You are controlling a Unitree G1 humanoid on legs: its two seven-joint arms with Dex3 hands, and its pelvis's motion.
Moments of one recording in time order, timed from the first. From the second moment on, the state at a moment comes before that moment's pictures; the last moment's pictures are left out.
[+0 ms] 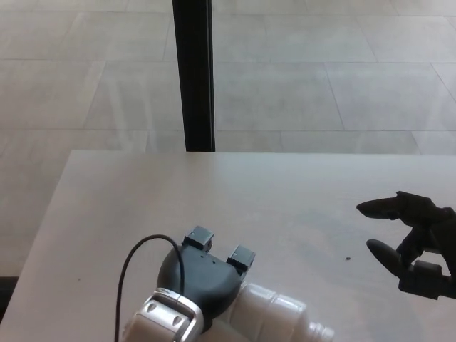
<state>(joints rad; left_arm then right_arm) -0.42 0.43 -0.88 0.00 1.09 0.48 -0.33 -0.05 -0.38 0.01 -0.18 -0.31 0.02 0.04</state>
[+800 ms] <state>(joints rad) -0.20 -0.02 -0.40 0.00 1.00 0.69 -0.18 -0.03 -0.32 -0.05 -0.16 -0.28 -0.09 -0.02</state>
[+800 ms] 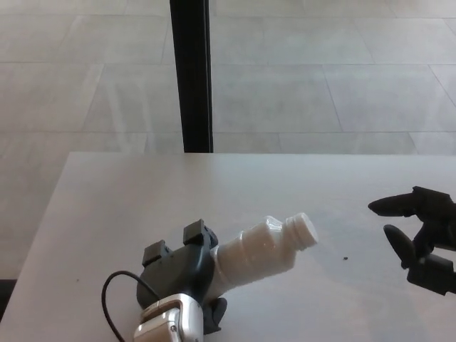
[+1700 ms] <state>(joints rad) -0.14 0.02 -0.39 -0.04 0.86 0.62 -0.06 -0.12 -0.34 0.11 -0.20 -0.33 0.15 0.08</state>
